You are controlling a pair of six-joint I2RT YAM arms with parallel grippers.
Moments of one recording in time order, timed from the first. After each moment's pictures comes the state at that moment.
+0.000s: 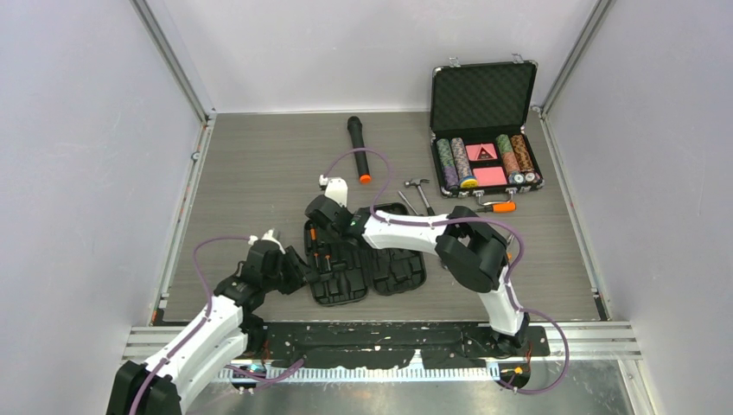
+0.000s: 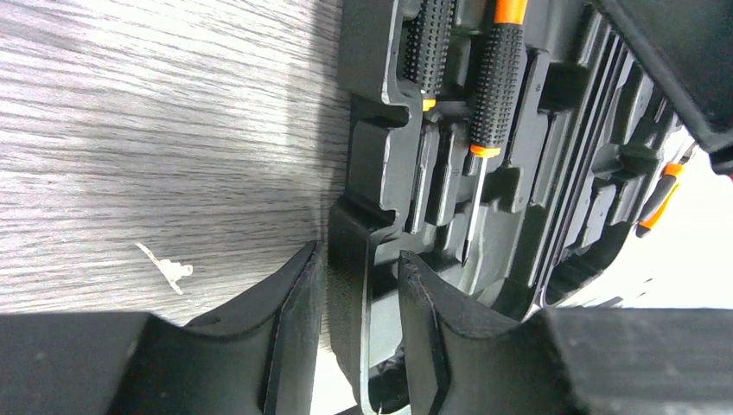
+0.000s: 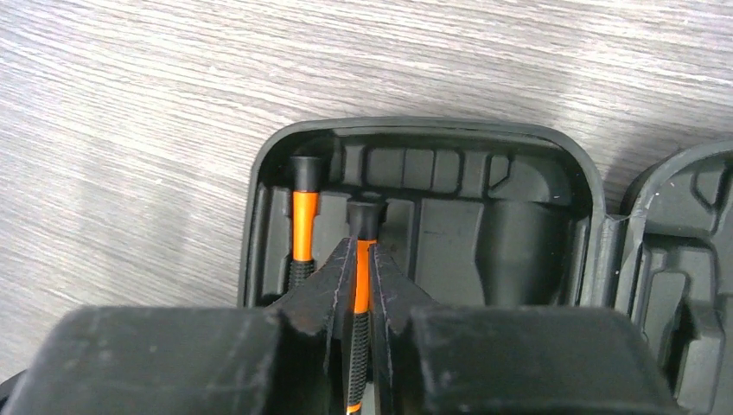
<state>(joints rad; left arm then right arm) -0.39 0.70 0.20 -0.31 0.18 -0.92 1.07 2.05 1.48 -0.23 0.40 0.76</state>
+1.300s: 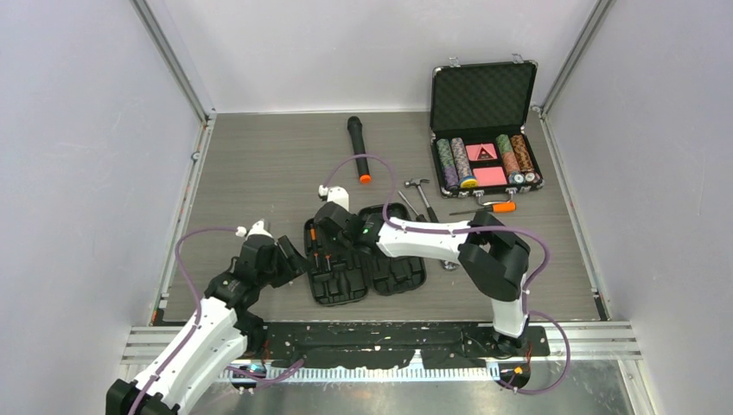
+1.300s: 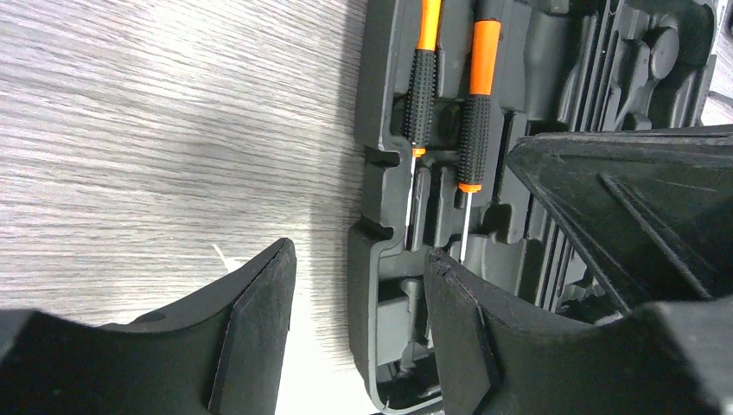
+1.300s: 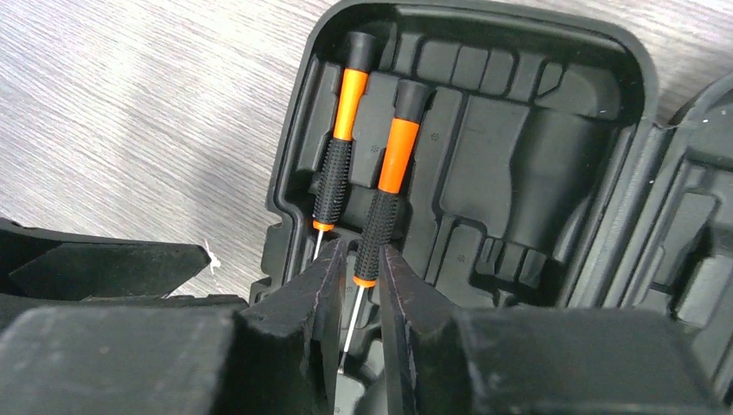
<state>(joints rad) -0.39 0.62 0.32 -0.48 0.01 -0.83 1.10 1.90 1.34 -0.23 0.25 0.68</state>
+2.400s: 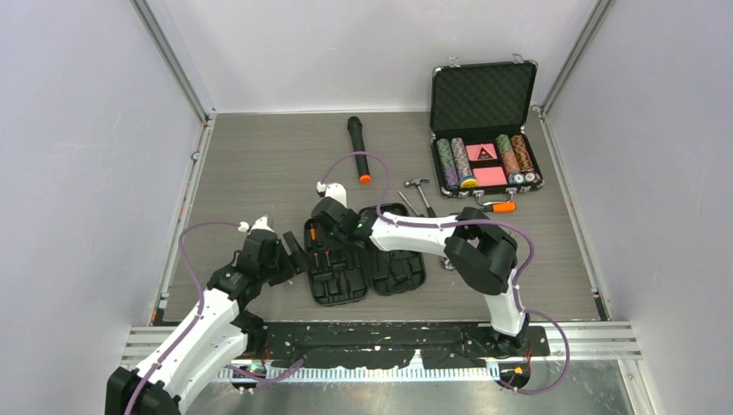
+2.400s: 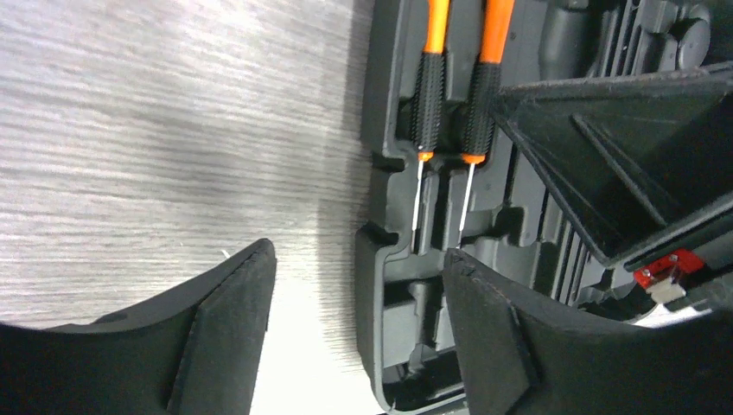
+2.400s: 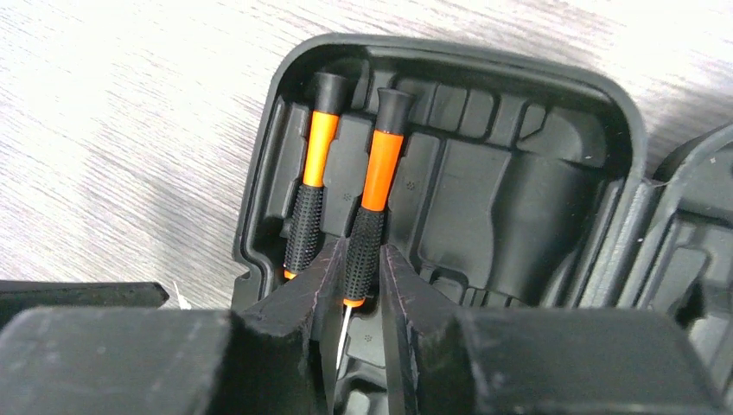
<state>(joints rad) -0.39 0.67 0.34 -0.49 0.00 -0.80 1.07 2.00 1.40 -0.23 0.26 0.66</state>
